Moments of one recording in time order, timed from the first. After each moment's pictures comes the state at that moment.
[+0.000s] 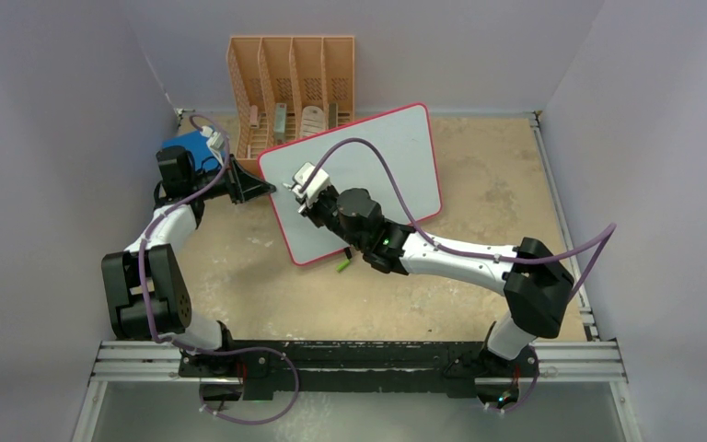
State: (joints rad) left arm 0.20 1.49 0.89 0.22 1.32 -0.25; right arm 1.05 1.63 1.16 0.39 0.22 -0.23
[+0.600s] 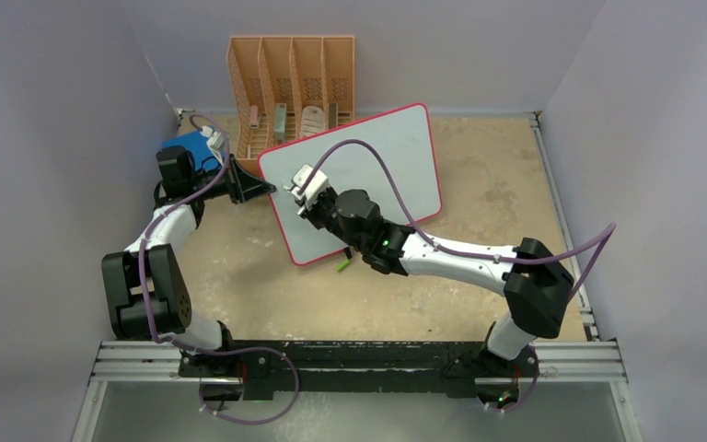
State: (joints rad) left arm 0.20 1.49 0.89 0.22 1.32 -0.25; right arm 1.05 1.63 1.16 0.38 0.22 -0.23
